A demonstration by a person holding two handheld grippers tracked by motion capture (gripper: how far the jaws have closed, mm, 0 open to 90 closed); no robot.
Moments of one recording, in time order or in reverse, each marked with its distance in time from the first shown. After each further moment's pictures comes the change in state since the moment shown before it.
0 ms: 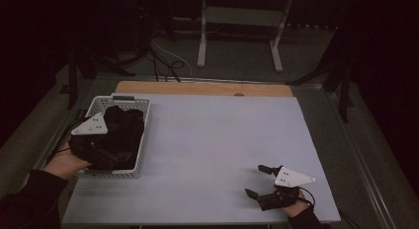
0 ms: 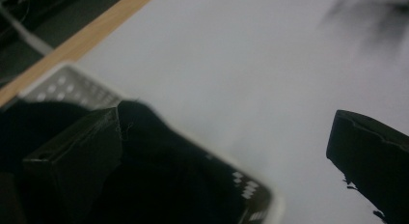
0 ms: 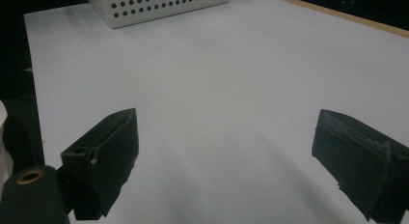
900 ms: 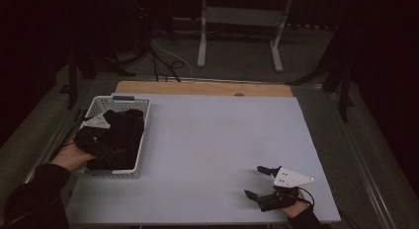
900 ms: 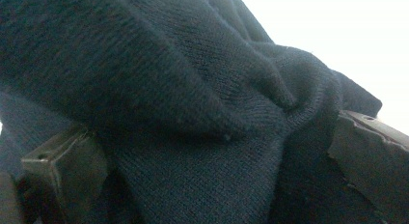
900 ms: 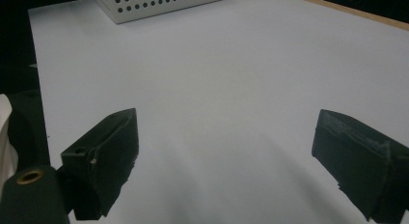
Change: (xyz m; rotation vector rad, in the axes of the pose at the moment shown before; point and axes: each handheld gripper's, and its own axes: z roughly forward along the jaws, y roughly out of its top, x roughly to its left) left arm 0.044 -0.044 0.047 0.196 0.019 -0.133; right arm 0.001 -0.001 0.001 0.017 0.014 -0.003
